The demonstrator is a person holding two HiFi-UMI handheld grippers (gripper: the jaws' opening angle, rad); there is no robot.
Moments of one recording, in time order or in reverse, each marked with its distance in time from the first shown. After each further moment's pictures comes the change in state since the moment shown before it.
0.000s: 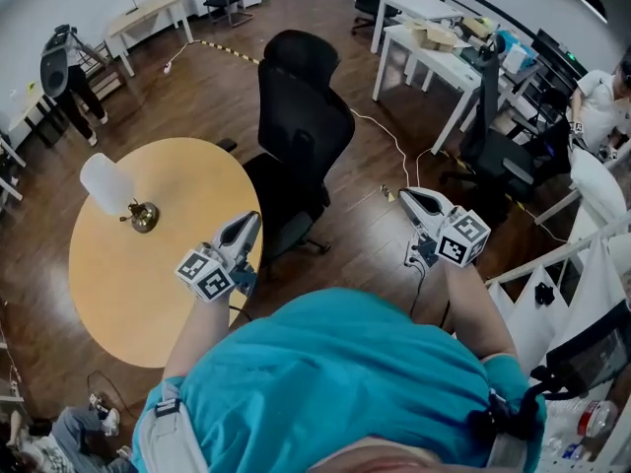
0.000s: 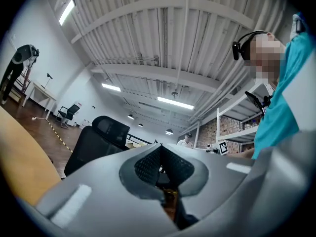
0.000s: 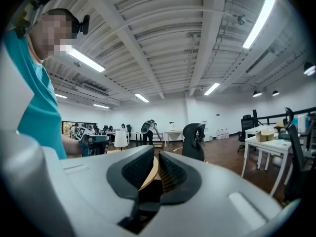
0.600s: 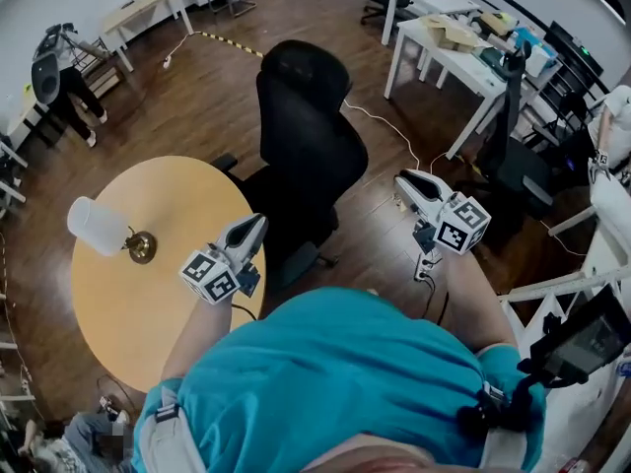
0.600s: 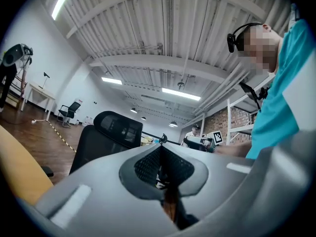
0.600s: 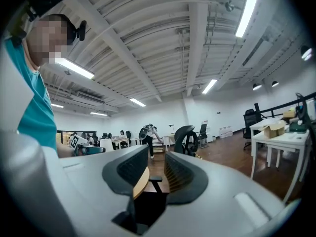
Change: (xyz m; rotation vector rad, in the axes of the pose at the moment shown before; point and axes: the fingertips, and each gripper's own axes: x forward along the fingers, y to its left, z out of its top) left arm 0.111 0.147 -0.031 0.036 0.085 0.019; right arm 0.131 -0.165 -0.017 0.095 -0.035 -0.002
